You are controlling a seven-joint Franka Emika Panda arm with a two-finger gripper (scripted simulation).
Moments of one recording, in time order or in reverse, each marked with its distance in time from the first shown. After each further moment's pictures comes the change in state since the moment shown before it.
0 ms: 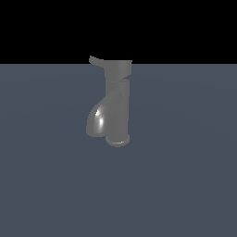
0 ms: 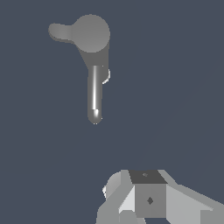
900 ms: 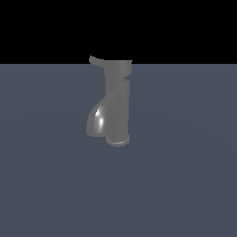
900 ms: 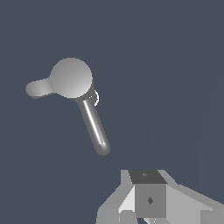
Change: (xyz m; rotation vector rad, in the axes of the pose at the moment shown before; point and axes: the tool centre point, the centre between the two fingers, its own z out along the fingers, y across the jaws) arm 0.070 -0.024 0.017 -0.056 0.021 0.383
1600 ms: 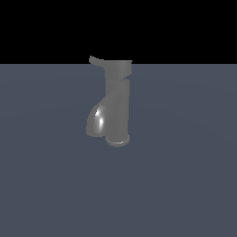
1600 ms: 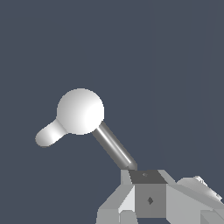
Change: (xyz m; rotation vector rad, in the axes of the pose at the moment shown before) arm 0.044 -0.046 0.026 -0.015 0.016 0.313
